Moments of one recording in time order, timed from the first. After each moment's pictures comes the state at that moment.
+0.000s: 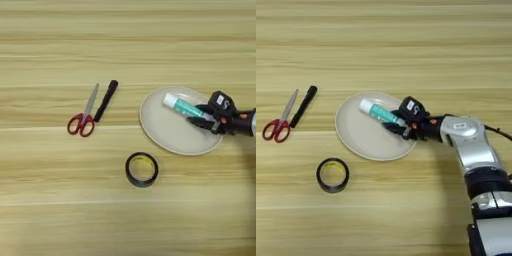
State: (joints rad) arm -0.43 -0.52 0.07 0.63 -0.02 -0.10 1.00
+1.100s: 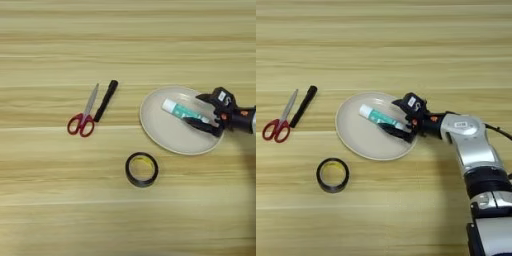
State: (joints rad) arm -0.44 -0.51 0.03 0.58 0.02 -0.12 0.97
